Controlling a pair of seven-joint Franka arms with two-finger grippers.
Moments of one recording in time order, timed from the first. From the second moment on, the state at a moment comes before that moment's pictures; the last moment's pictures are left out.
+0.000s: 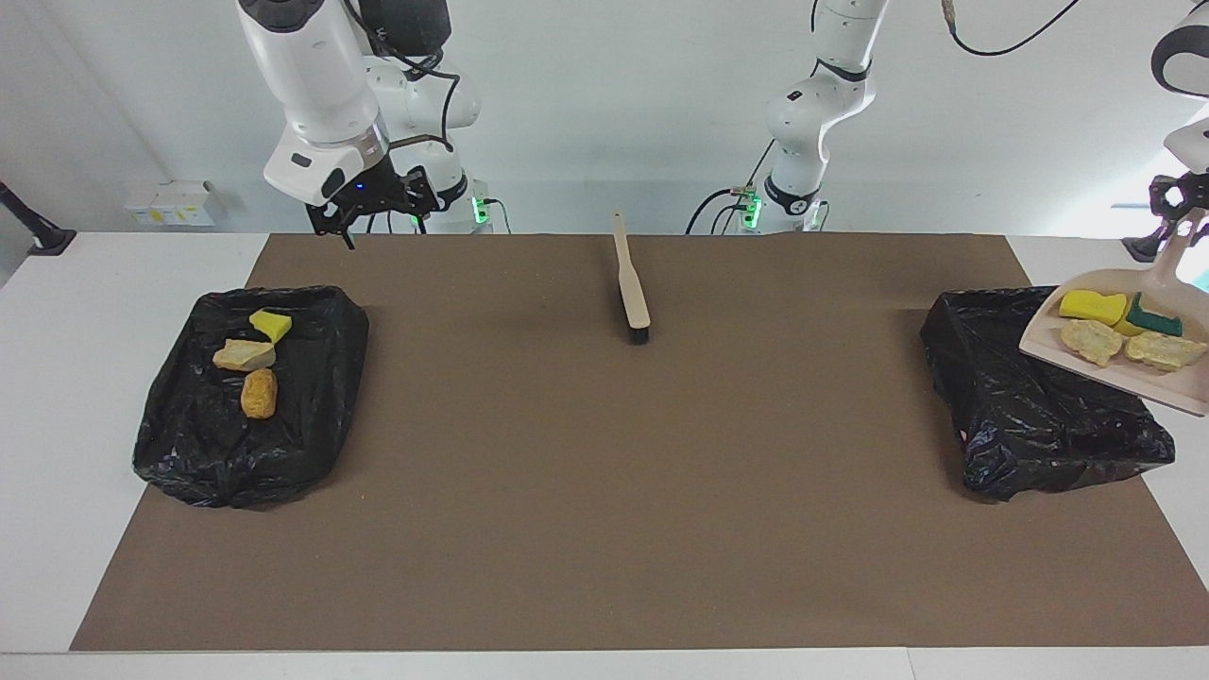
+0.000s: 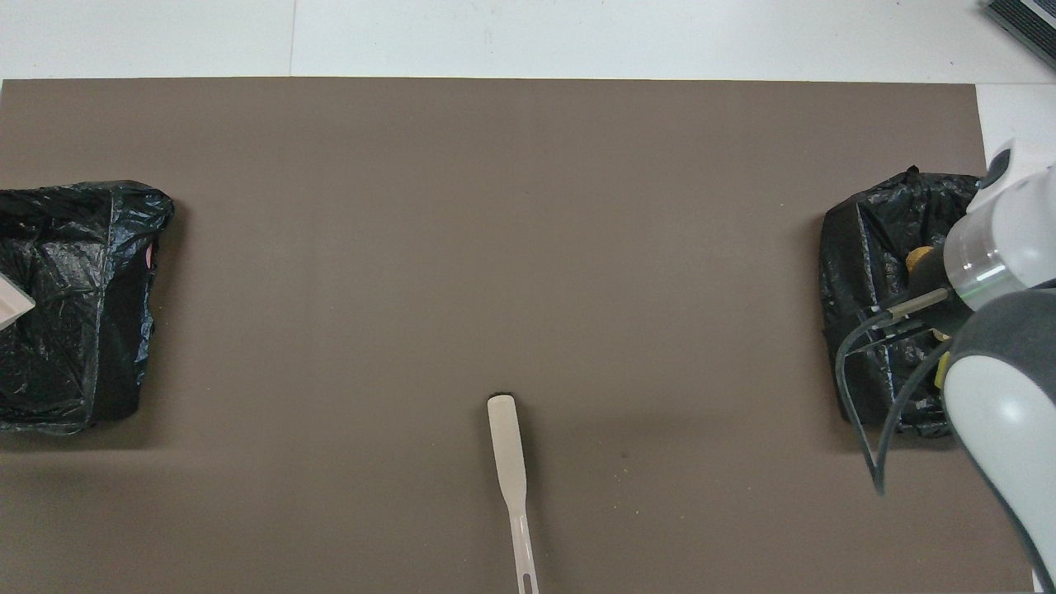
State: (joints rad) left arm 0.52 -0.01 0.05 -1.77 0.30 1.93 1.29; right arm -0.16 -0.01 0.29 -1.59 -0.04 1.42 -0.15
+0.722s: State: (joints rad) left arm 0.42 0.01 0.03 -1.80 0.63 1.93 1.30; right arm -0.24 0.00 0.25 -1.56 -0.04 1.47 0.05
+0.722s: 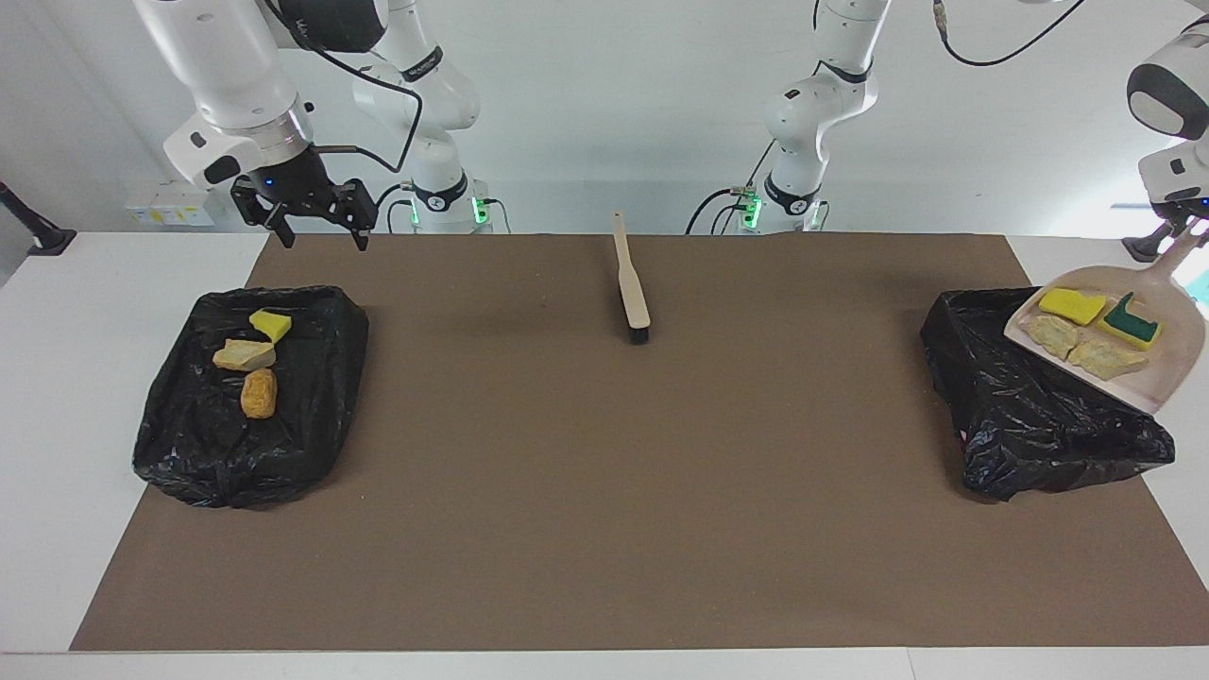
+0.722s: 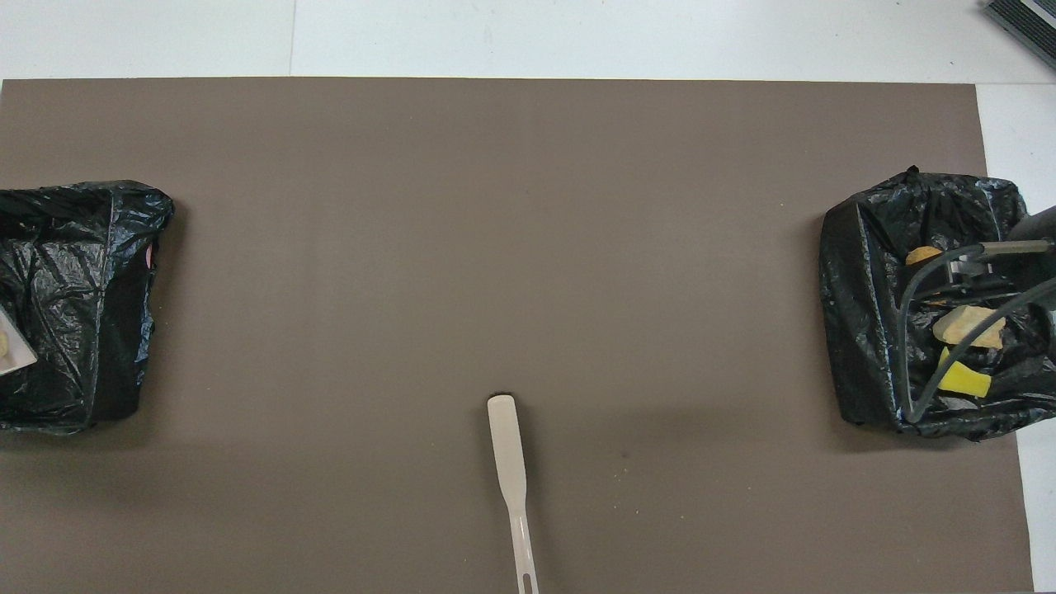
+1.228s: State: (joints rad) left arm 0.32 0.02 0.03 -1.80 0.83 1.93 1.30; right arm -0.06 -0.01 0.06 -1.52 -0.03 1.48 0.03
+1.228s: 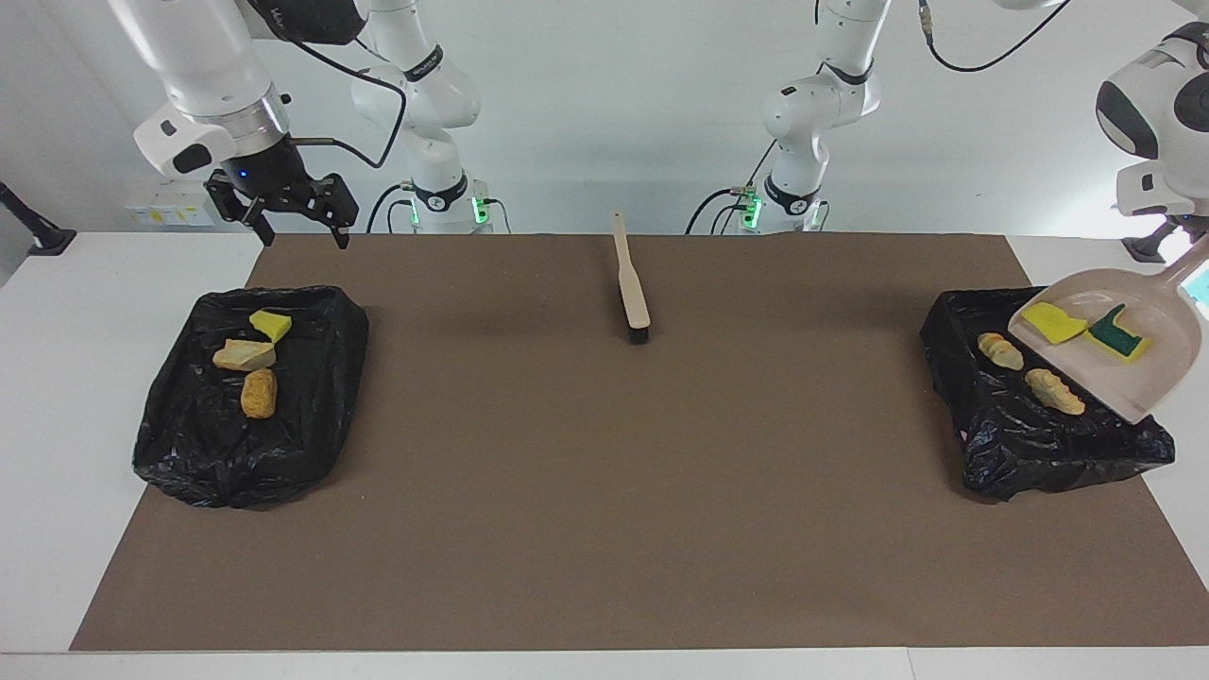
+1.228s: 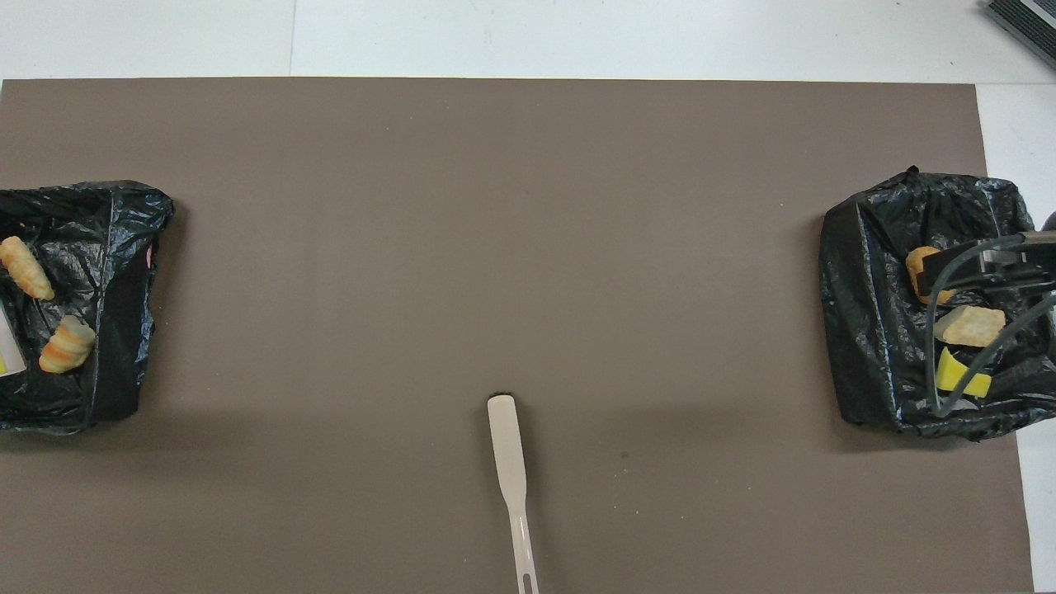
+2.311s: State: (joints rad) left arm 0.09 0.02 0.03 -1.80 1.23 1.77 1.30; right arm -0.03 -0.06 0.02 -1.60 0.02 1.50 0.08
